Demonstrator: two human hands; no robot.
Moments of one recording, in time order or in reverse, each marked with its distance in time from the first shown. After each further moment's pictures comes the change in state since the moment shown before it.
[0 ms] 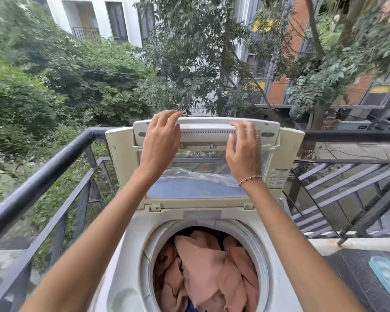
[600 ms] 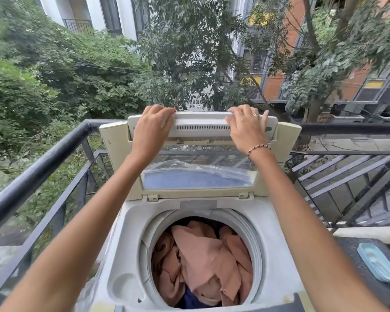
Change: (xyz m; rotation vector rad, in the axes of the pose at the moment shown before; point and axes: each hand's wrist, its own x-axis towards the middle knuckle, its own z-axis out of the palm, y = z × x) left_hand 0.003 -0.002 -0.018 -0.032 -0.070 -0.077; right_hand 0.036 0.004 -0.032 -0.205 -0.444 0.073
